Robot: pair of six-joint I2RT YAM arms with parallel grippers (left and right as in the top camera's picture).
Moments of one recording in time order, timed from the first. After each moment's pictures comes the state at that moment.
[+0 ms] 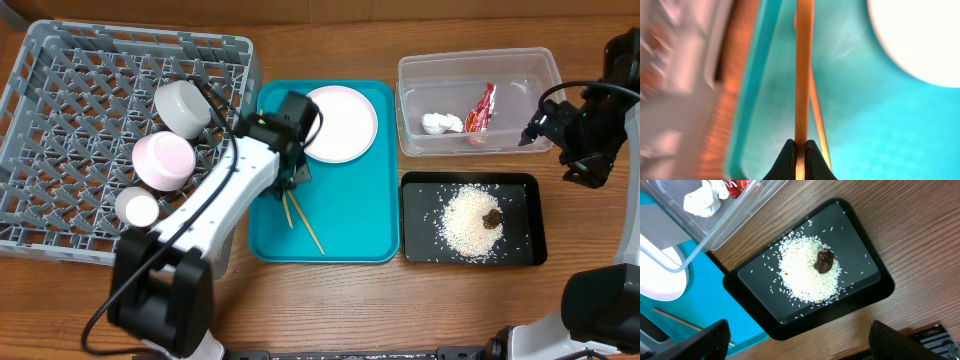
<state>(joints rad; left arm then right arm) -0.42 1.77 1.40 -1.03 -0.18 -0.68 -0.25 1.74 1.84 -1.62 -0.15 0.41</state>
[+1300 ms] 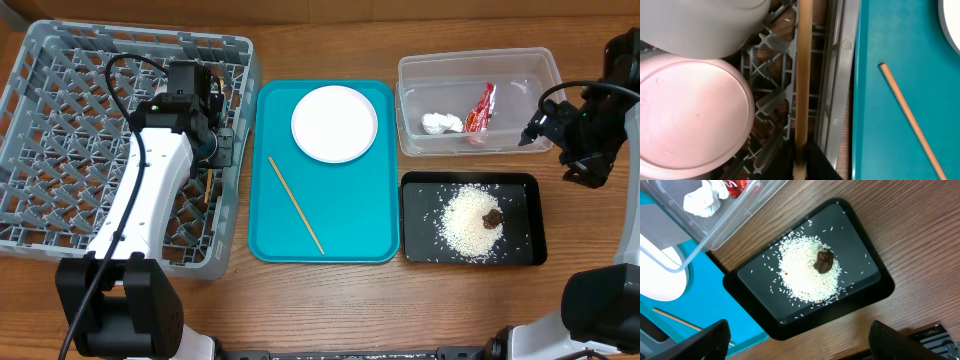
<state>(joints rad) -0.04 1.70 1.40 -0.97 -0.09 0.01 -0.25 1.74 1.84 -1.62 -0.15 0.41</state>
